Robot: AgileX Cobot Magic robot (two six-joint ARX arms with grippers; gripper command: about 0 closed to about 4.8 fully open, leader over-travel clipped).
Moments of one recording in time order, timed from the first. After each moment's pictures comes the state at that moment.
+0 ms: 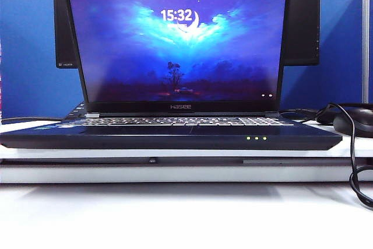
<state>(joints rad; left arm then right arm) -0.54 1.22 1.14 -0.01 -0.16 0.10 0.53 1.20 0.92 0.14 0.09 0.10</state>
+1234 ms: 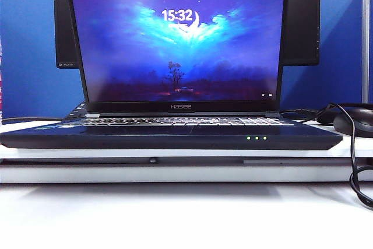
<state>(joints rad) -0.54 1.22 1.16 -0.25 -0.03 0.03 0.51 1.21 0.96 0.12 0.08 0.07</state>
